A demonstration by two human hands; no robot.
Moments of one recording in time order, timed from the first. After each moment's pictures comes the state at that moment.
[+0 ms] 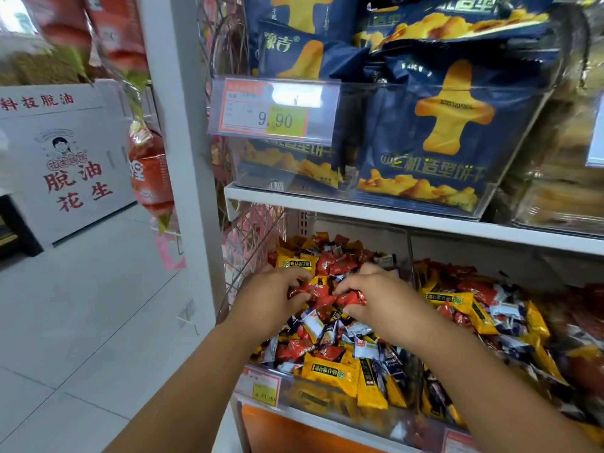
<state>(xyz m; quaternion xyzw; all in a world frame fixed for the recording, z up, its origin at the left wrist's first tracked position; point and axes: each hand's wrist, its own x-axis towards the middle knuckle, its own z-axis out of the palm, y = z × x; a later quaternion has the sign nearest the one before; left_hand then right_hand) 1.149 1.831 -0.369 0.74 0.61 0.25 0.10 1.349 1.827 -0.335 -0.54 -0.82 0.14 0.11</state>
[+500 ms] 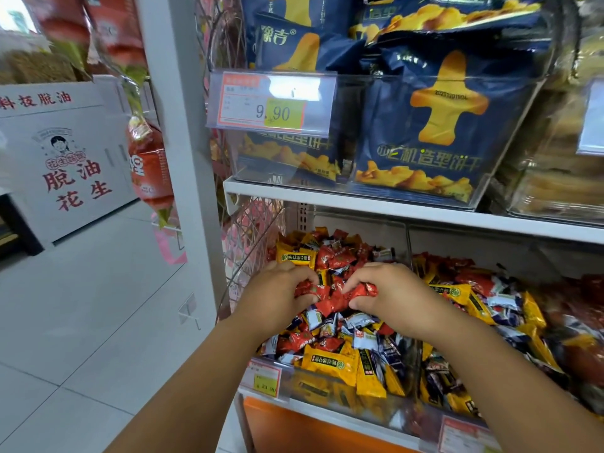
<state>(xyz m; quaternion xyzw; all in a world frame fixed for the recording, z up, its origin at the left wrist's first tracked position) 1.154 1.832 -0.374 0.78 0.59 0.20 0.07 1.361 1.823 -0.328 -0.53 -0.82 0.18 0.14</state>
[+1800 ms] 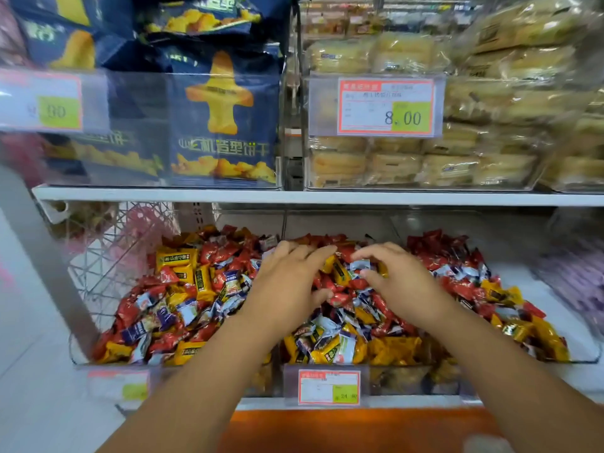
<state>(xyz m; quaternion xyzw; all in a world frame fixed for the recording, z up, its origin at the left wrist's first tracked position) 1.334 1.801 -0.345 0.87 0.45 0.20 -0.01 1.523 1.764 -0.333 -0.66 -0.69 0.13 0.27</state>
